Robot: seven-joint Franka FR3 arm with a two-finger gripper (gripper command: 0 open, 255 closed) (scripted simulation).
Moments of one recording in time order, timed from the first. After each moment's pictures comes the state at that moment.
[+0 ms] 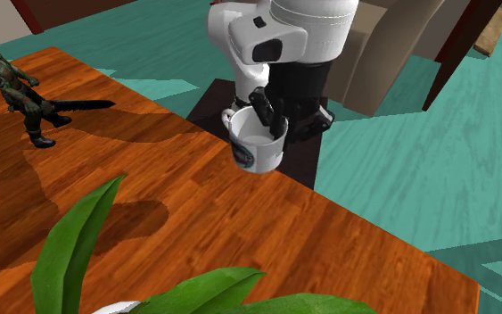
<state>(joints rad) 0.07 -0.57 0.34 -2.53 0.15 1.96 0.51</state>
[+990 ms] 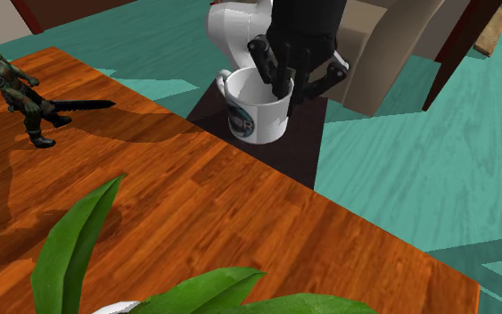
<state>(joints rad) 0.06 -0.60 0.31 -2.35 0.13 1.75 0.50</state>
